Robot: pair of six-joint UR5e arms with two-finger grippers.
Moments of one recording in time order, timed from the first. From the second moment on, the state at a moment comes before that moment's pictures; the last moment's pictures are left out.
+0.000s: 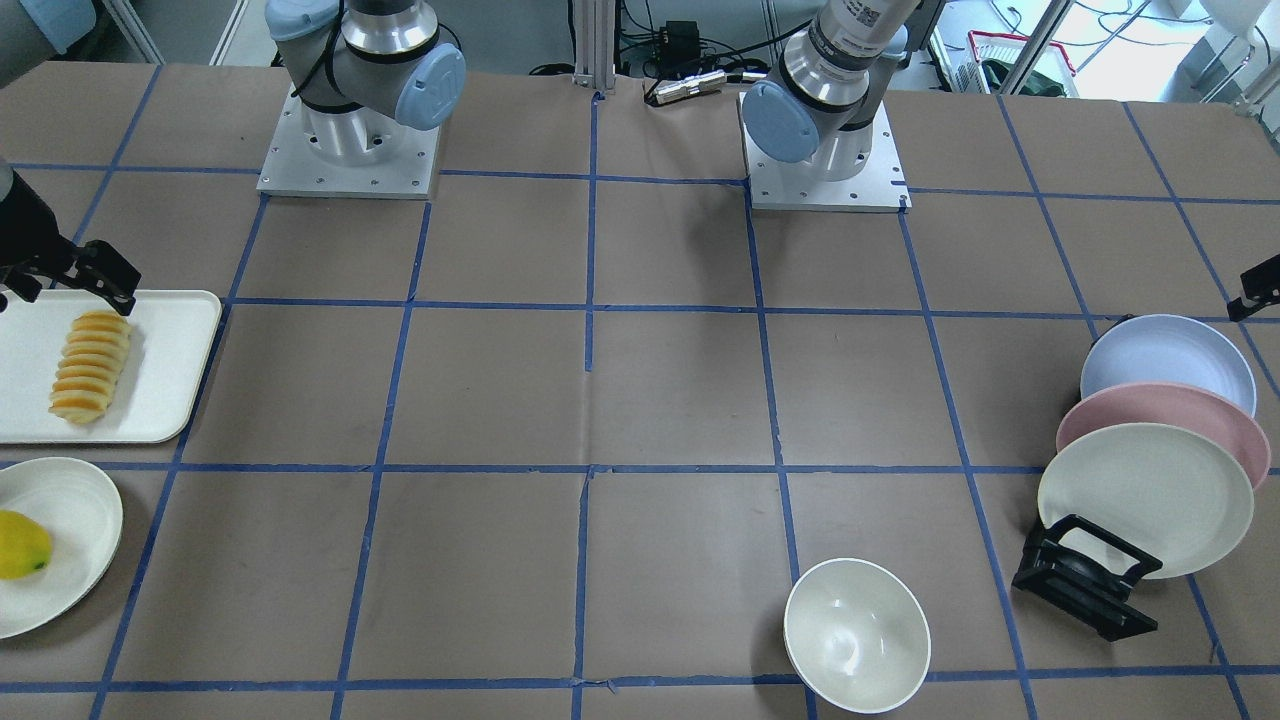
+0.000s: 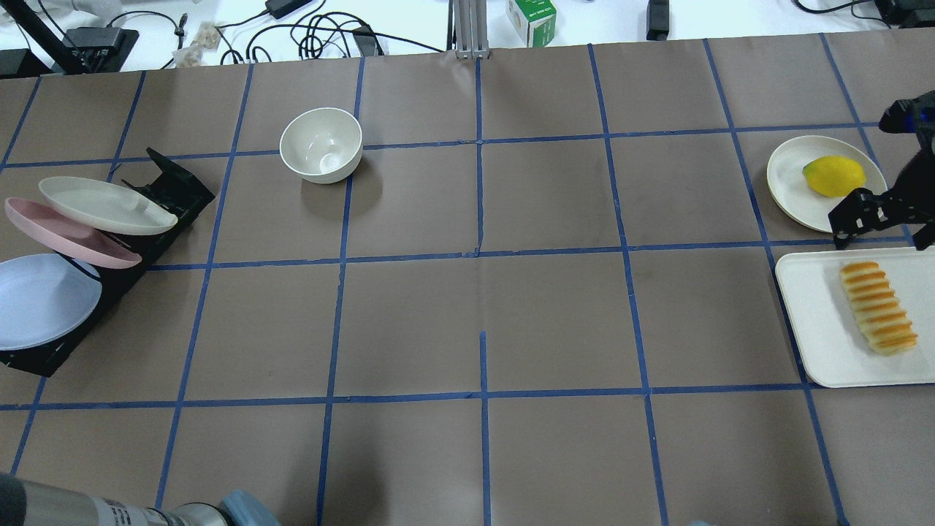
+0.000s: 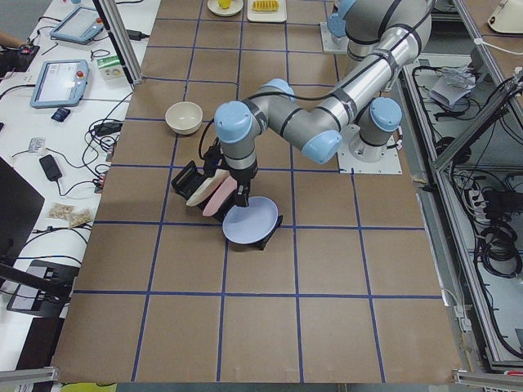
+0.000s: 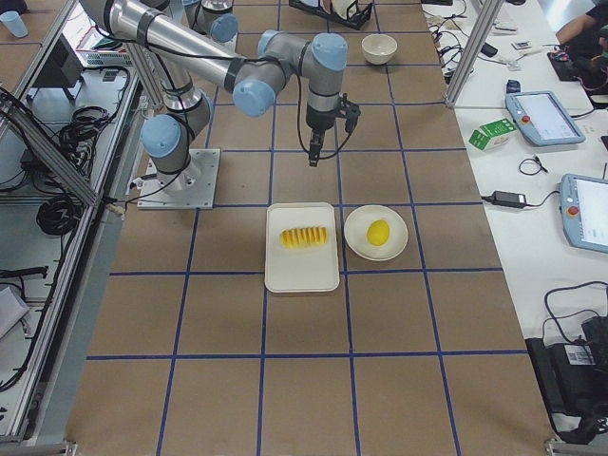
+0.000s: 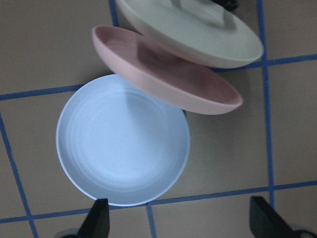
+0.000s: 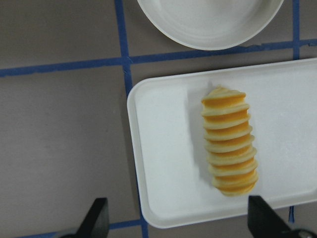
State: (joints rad) left arm -0.72 -1.88 -1.49 -1.40 1.63 1.02; right arm 1.02 -1.56 1.95 -1.97 -1.68 -0.47
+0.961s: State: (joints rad) left arm -0.63 -2.13 -1.48 -1.17 1.56 1.07; right arm 0.84 -1.30 1.98 -2.22 -1.67 -0.85
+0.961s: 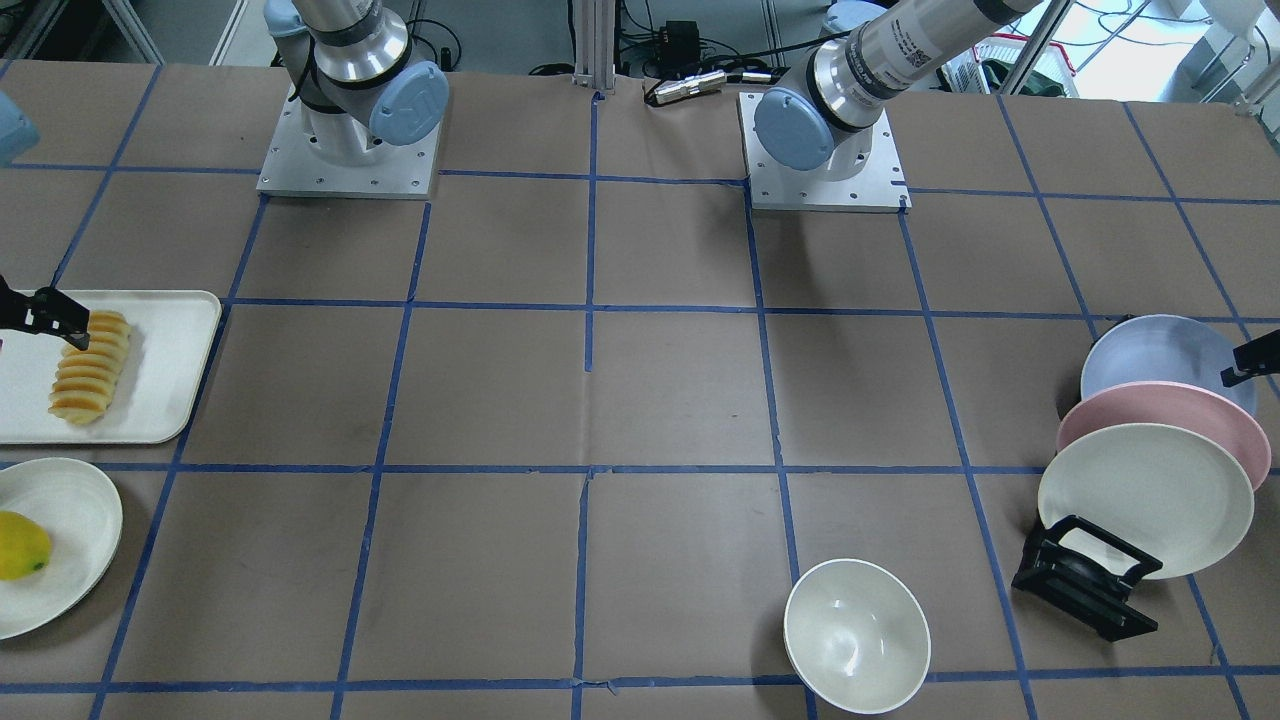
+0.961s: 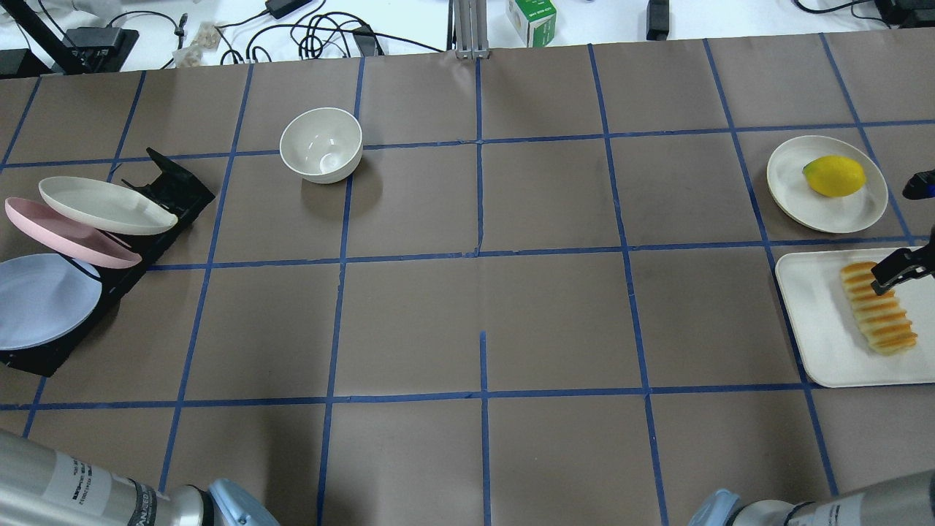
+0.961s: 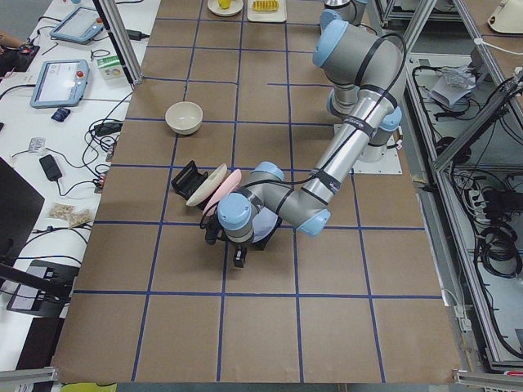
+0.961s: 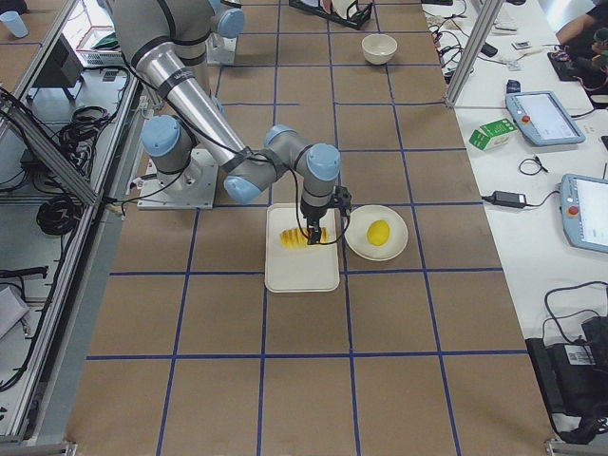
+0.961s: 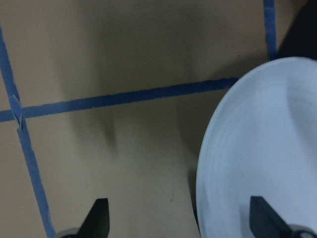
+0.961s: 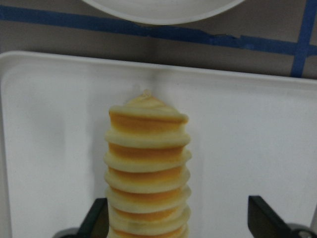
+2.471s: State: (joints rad) left arm -0.63 -2.12 -1.46 -1.27 1.52 1.07; right arm 0.85 -1.26 1.99 -2.19 -1.67 -0.84
